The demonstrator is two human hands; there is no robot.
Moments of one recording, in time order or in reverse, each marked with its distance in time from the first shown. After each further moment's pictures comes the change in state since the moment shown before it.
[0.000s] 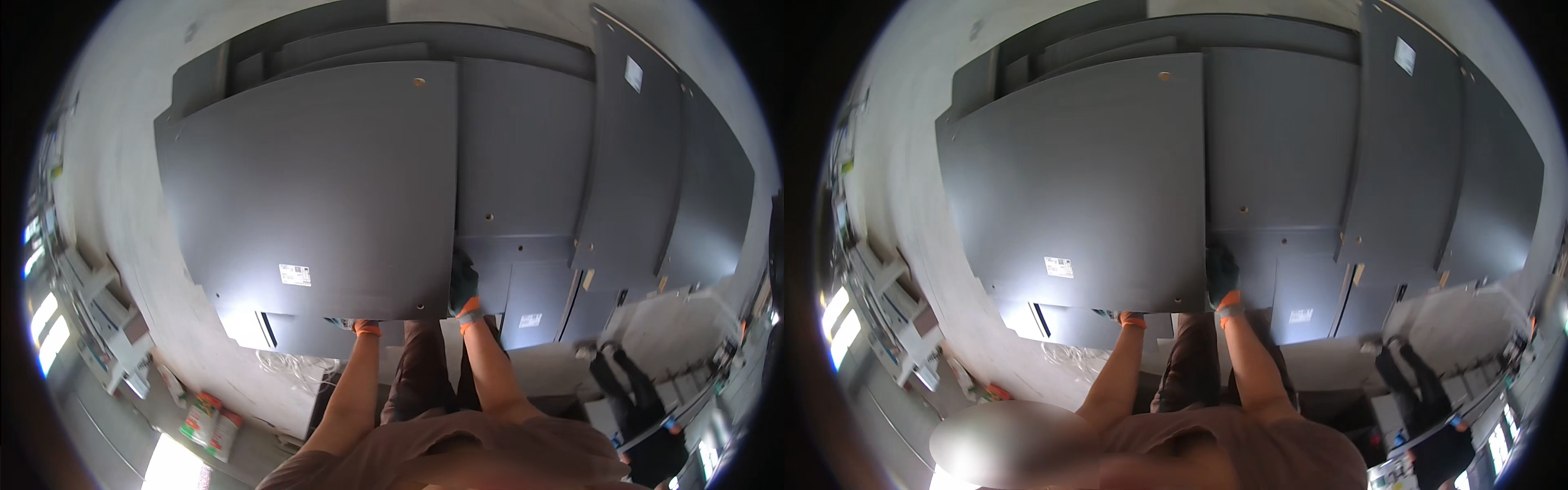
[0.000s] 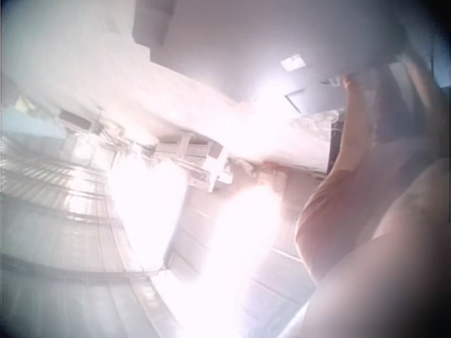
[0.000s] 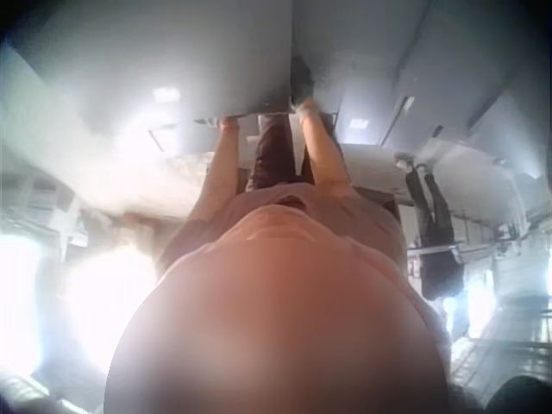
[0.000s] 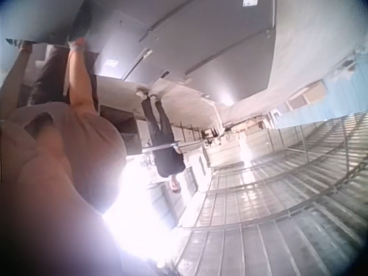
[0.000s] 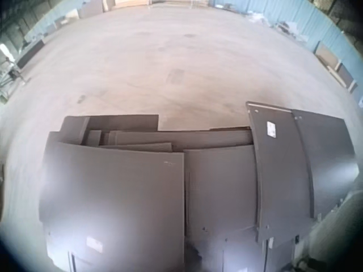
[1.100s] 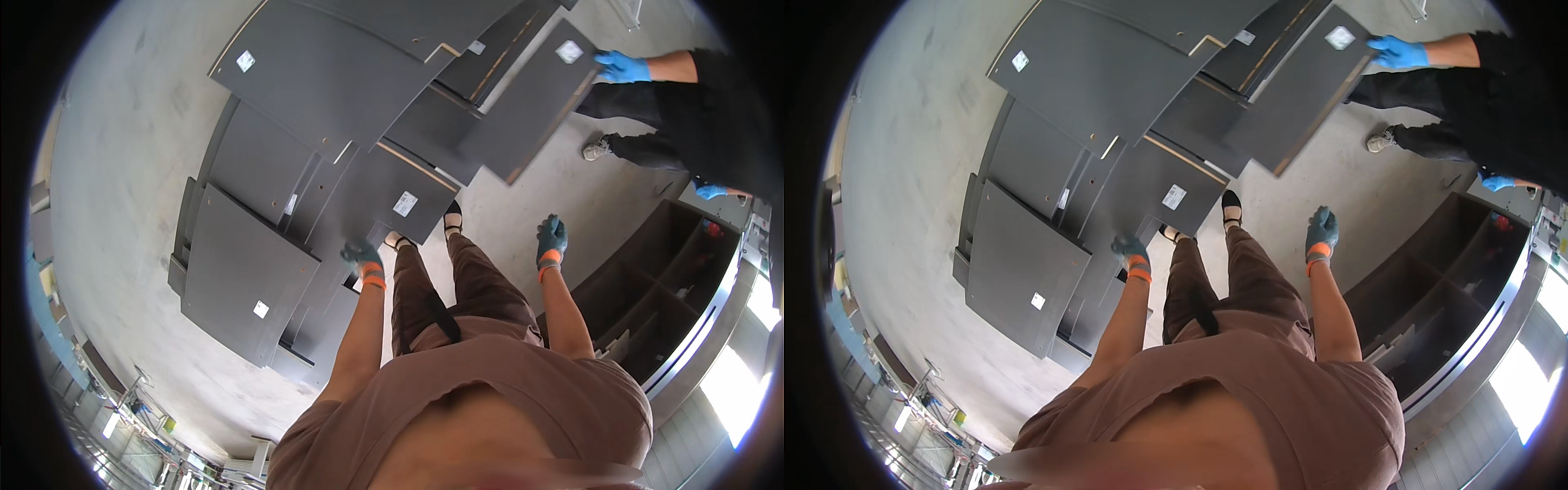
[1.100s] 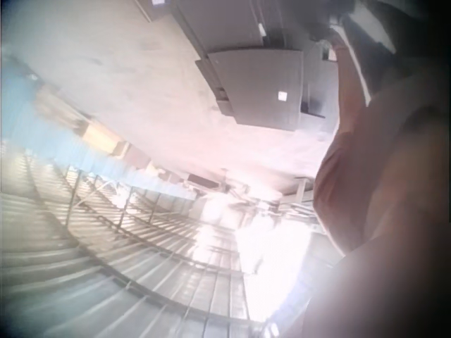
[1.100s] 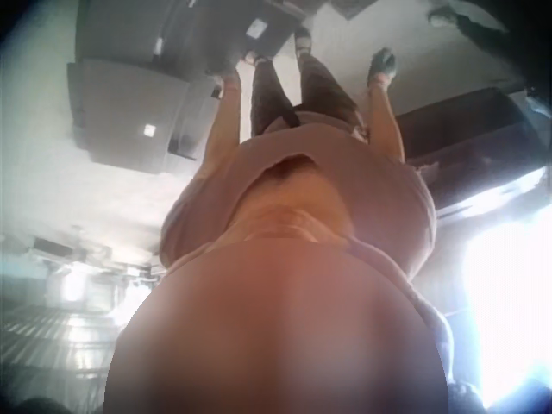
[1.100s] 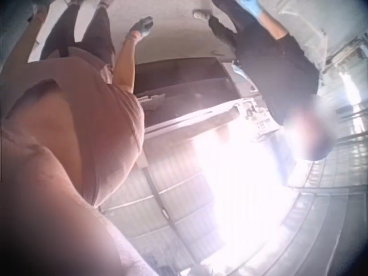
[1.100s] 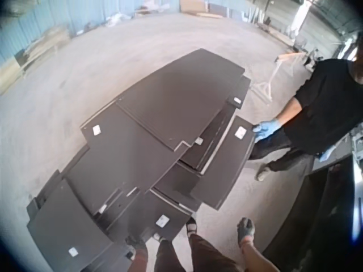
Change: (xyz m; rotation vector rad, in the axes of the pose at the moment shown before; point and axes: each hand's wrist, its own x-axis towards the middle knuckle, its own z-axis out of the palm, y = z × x) left_hand -0.128 0.206 -0.034 -0.350 0.041 0.307; right_hand -0.437 0.146 -0.301 0.646 1.298 1.075
